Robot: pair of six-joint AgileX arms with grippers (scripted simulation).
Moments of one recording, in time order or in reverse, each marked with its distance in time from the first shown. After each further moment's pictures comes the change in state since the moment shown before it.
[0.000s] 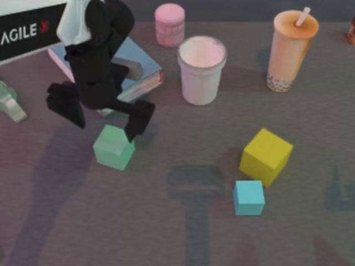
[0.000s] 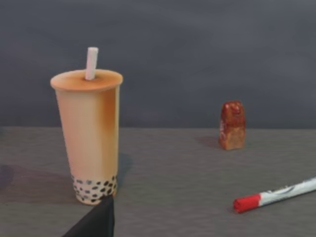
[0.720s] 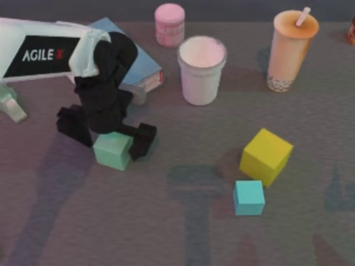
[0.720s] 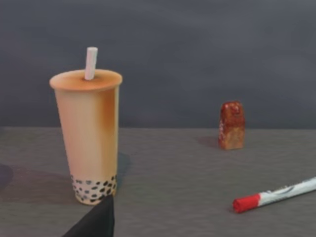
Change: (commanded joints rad) left arm -0.001 0.086 -0.144 0.233 0.001 0.000; right arm 0.000 0.000 0.000 0.000 0.000 0.000
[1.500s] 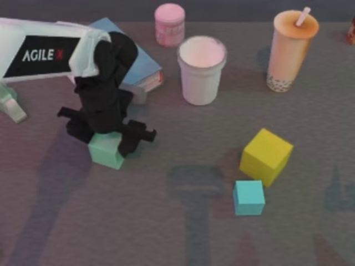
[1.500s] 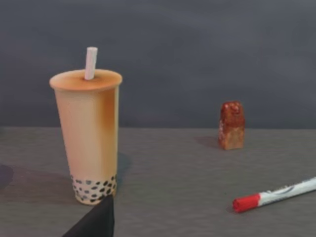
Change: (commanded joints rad) left arm 0.000 0.000 0.000 0.000 0.000 0.000; right arm 0.000 0.000 0.000 0.000 0.000 0.000
